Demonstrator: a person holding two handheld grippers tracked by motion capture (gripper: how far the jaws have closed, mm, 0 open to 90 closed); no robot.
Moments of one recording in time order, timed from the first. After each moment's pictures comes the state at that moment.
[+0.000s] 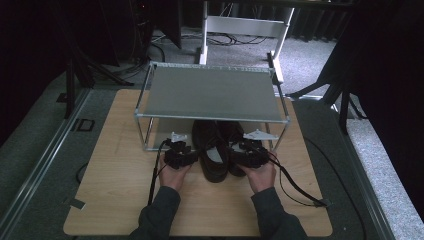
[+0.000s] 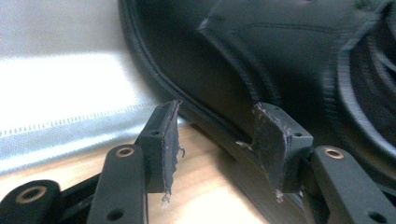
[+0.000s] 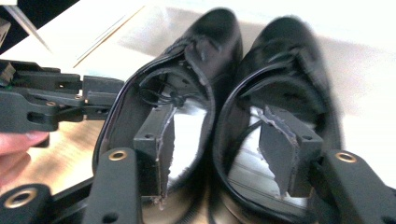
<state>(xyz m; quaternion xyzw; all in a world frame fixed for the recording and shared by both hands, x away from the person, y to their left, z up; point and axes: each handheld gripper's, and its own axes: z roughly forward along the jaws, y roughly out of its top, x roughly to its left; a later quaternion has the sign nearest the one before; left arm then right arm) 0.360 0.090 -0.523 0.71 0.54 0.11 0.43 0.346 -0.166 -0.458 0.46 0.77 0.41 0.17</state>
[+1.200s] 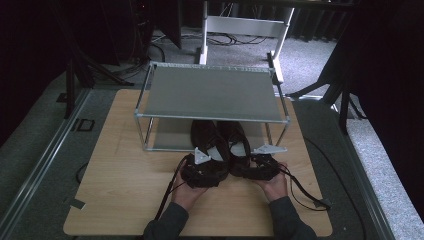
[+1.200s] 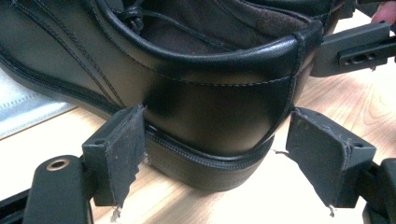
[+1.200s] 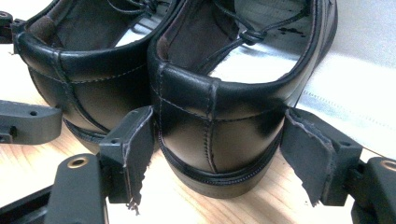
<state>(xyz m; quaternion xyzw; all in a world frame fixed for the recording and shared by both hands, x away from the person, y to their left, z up) 0.311 0.032 -0.519 0.79 0.44 0.13 0.41 0.342 -0.210 -0.510 0.42 0.81 0.39 0.13</state>
